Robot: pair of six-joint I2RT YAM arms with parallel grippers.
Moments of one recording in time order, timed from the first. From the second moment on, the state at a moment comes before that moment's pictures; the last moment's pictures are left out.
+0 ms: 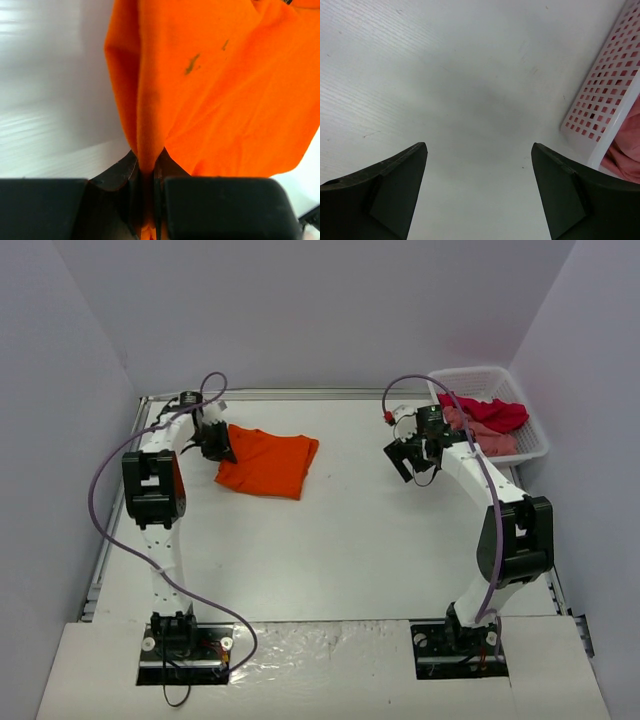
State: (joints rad) left arm 0.00 2.28 1.89 -0.81 0.49 -0.13; right arm 0.20 1.68 1.28 -0.55 0.02 -0.46
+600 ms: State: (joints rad) left arm 0.30 2.42 2.25 -0.94 0.26 0.07; right arm 0.18 1.67 1.20 -0.53 0.01 -0.43
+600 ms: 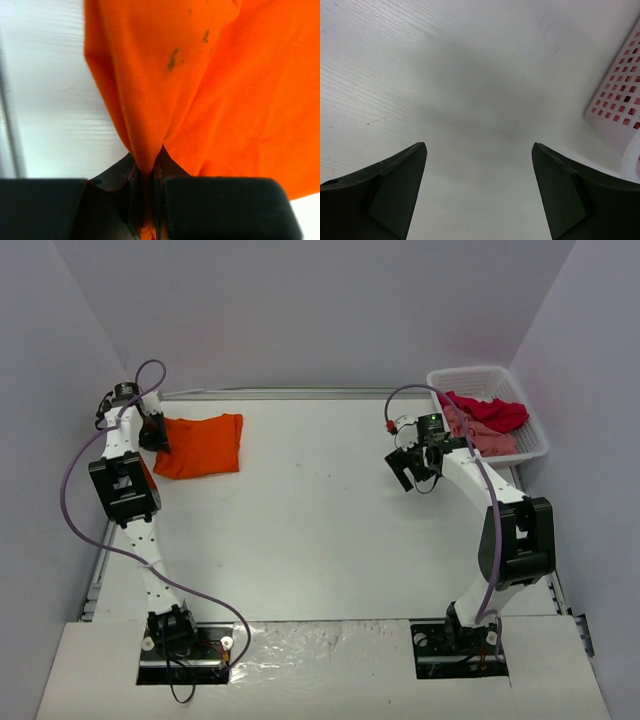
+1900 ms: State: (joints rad) left arm 0.37 2.49 2.29 -0.88 -0.11 0.30; right arm 0.17 1.65 1.14 -0.50 -0.01 -0.42
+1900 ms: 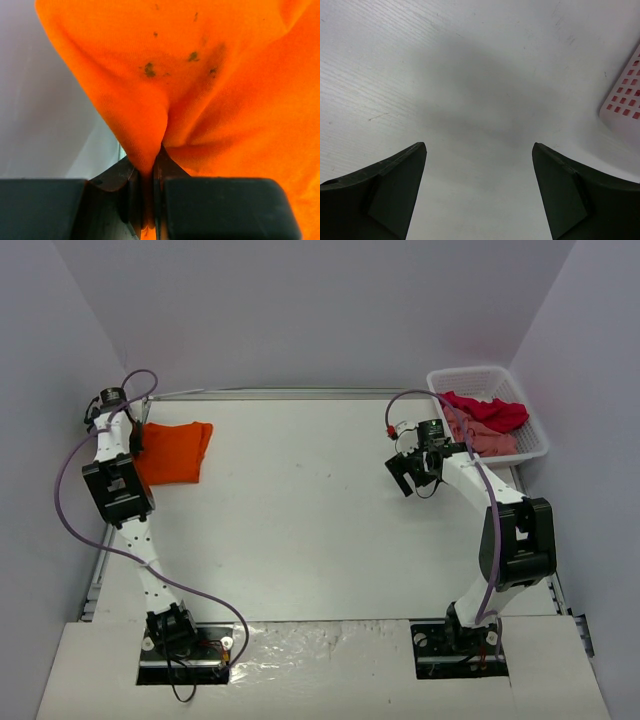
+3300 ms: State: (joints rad) left arm 0.40 2.43 2.21 -0.82 -0.19 0.28; right arm 0.17 1.68 1.12 -0.48 -0.01 -0.42
